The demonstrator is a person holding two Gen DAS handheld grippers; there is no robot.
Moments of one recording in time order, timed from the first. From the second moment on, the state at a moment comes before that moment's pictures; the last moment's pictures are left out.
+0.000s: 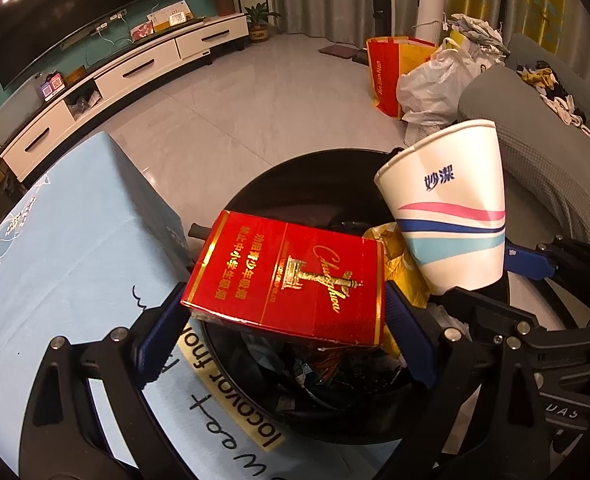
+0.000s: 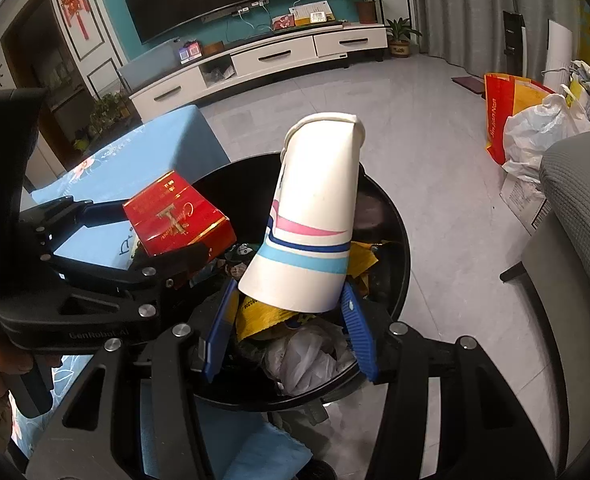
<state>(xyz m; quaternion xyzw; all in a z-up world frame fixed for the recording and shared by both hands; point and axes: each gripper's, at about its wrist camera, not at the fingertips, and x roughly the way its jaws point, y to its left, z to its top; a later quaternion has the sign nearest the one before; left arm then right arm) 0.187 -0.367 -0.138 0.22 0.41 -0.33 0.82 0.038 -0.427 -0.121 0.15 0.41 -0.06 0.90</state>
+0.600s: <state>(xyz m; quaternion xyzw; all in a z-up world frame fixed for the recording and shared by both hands) 0.191 -0.377 -0.147 0.23 0.43 -0.32 0.81 0.050 -0.423 -0.125 0.13 0.44 -0.06 0.89</state>
